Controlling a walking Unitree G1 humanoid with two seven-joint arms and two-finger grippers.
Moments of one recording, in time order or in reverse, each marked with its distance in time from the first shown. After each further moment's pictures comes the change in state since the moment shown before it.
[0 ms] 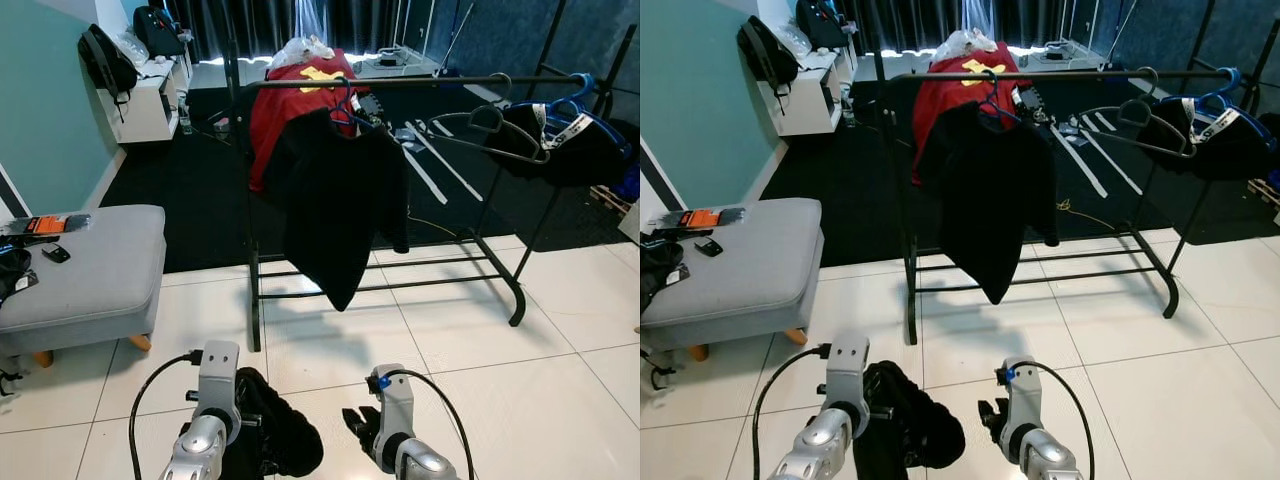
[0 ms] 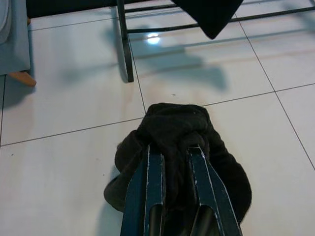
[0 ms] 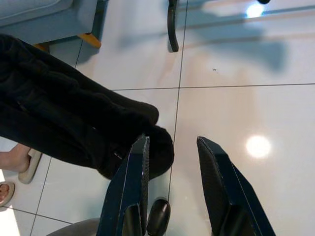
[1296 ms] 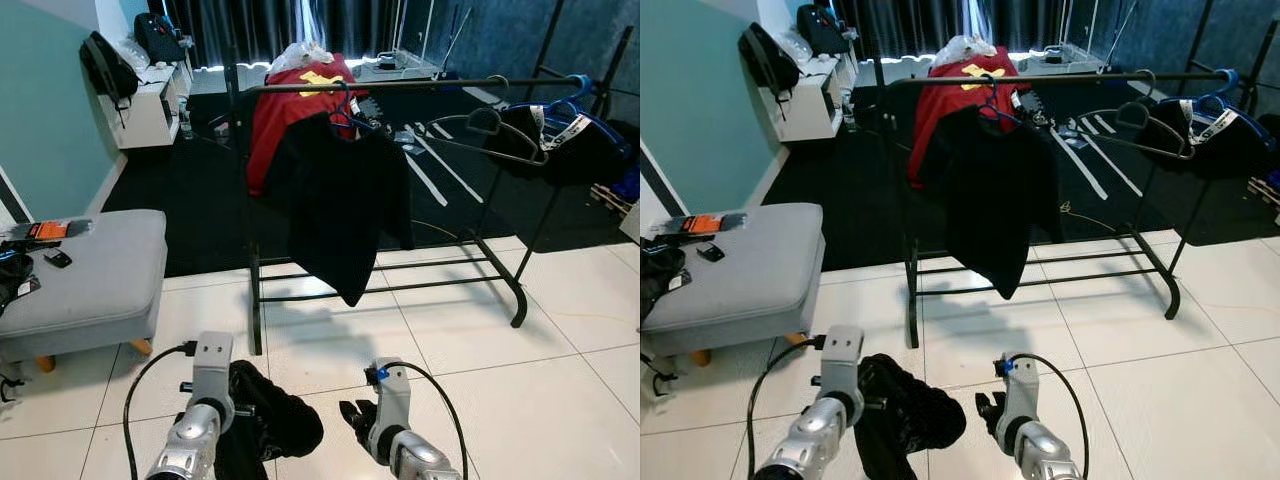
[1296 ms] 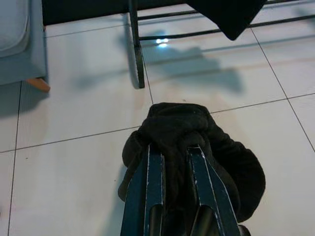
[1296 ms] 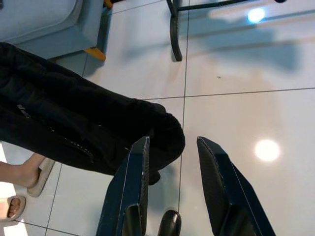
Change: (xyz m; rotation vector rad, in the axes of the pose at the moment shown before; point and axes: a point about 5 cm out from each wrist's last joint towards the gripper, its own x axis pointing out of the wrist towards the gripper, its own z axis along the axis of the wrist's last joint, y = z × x) left arm 0.009 0.012 0.013 0.002 -0.005 0.026; right arm 0.007 0.007 0.010 0.049 -0.026 -0.014
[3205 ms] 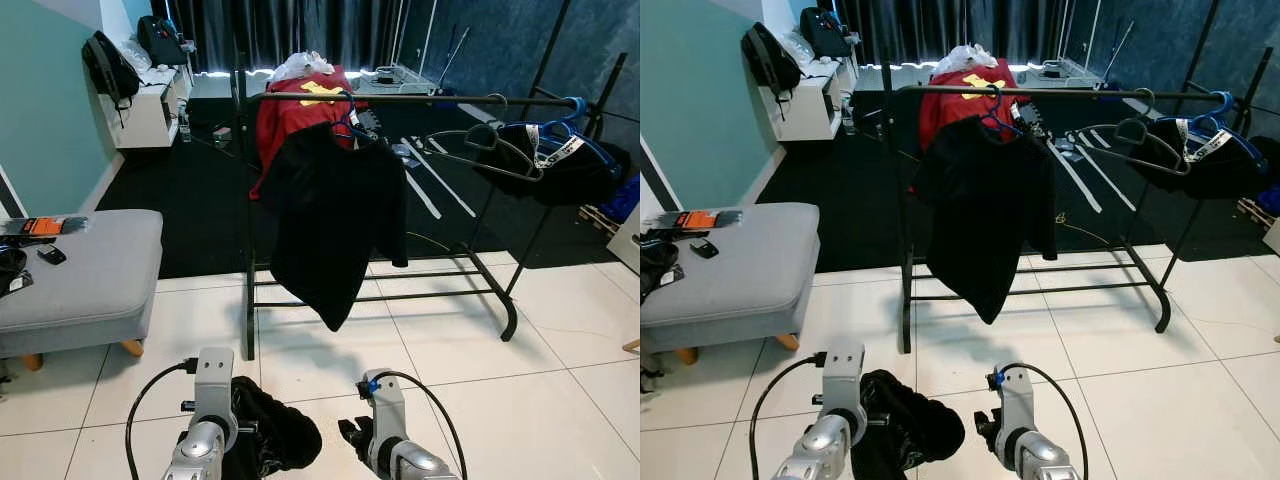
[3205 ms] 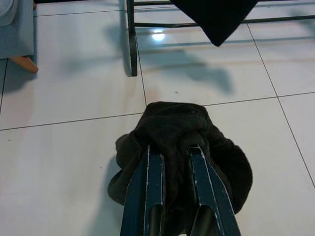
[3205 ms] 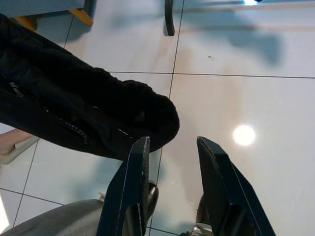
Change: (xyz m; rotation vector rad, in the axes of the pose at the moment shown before) left arm -0.010 -0.009 -0.022 -0.036 0.050 0.026; right arm -0.005 -0.006 -0.016 -0.081 0.118 0.001
